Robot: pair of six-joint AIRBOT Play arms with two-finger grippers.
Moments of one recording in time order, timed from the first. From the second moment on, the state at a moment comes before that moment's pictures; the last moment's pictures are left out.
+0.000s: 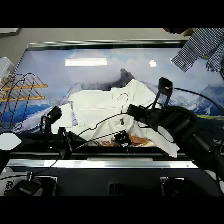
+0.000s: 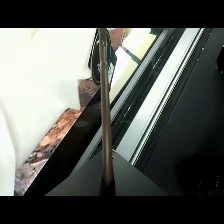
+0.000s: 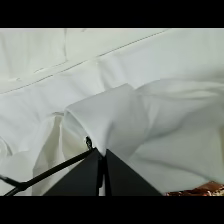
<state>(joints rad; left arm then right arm) -0.32 -0.72 0.63 0.66 -1.11 -0.74 0.65 -0.94 1.01 -1.75 0.97 2.55</state>
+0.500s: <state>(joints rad) -0.40 -0.86 0.63 0.49 -0.98 -0.62 0.65 -0.87 1.01 -1.69 1.01 2.50</state>
